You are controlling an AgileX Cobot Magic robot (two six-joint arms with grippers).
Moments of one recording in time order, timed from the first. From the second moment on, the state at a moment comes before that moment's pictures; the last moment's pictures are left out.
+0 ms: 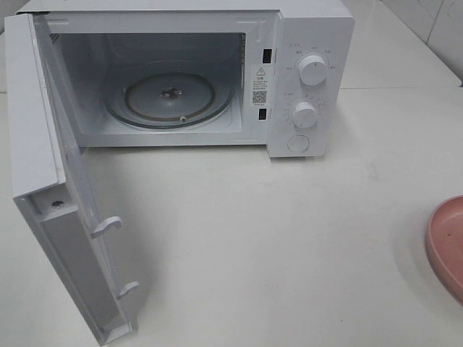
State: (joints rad) left arm 0.05 -0.01 -0.52 -0.07 1.07 0.00; right arm 0.03 0.00 -0.50 0.01 1.00 0.08
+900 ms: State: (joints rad) left arm 0.05 -0.01 -0.52 -0.07 1.07 0.00; right arm 0.03 0.00 -0.50 0.01 1.00 0.08
